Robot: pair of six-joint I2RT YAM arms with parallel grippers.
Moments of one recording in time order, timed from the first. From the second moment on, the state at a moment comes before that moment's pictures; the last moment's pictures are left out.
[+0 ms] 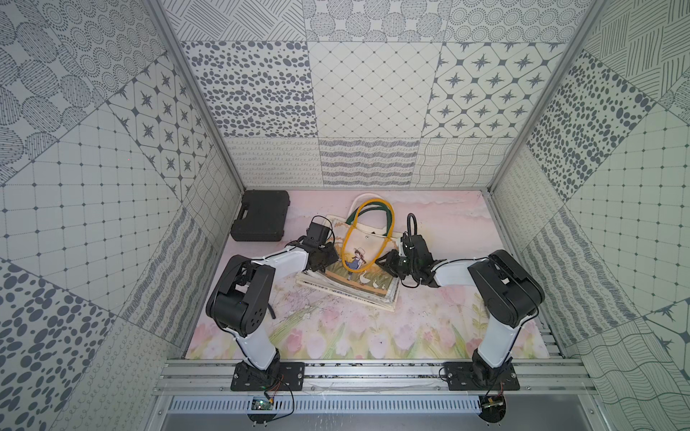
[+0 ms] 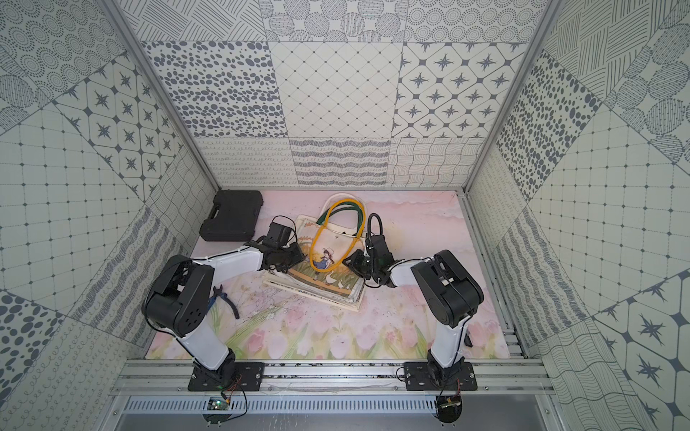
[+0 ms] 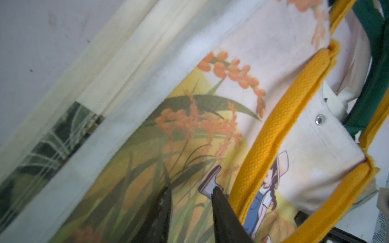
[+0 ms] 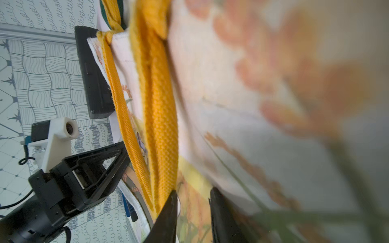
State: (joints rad) left arm -0.40 1.72 0.95 -0.23 0.09 -0.80; right arm 0.53 1.84 0.79 0.38 -0.39 1.07
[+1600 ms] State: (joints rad) left arm -0.39 1.72 0.94 -0.24 0.09 -0.80; right arm 0.52 1.99 1.25 0.56 -0.29 1.28
